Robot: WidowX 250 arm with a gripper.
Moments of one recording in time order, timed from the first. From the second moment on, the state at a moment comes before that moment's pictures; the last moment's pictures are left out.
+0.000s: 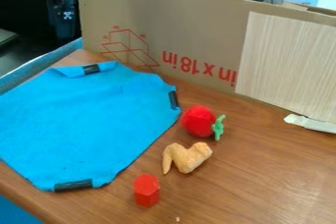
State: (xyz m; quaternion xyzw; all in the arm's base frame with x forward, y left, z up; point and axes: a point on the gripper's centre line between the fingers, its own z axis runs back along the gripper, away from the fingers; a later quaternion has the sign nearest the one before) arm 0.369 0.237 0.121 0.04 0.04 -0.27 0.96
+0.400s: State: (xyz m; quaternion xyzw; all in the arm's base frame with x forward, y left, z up) arm 0.366 0.234 0.094 0.00 0.05 -0.29 0.96
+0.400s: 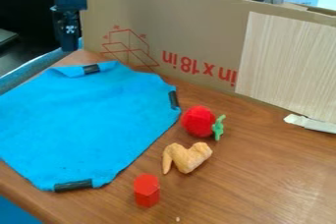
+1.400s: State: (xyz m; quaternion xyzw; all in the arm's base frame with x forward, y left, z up) arm 0.276 0.154 0.074 -0.03 -0.03 -0.50 0.86
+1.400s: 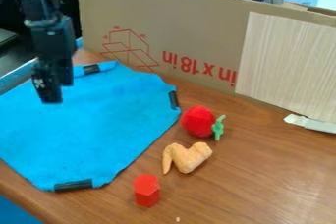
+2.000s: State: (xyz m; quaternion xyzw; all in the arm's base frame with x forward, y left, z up) arm 0.237 0.055 0.051 0.01 -0.06 -0.57 0.82
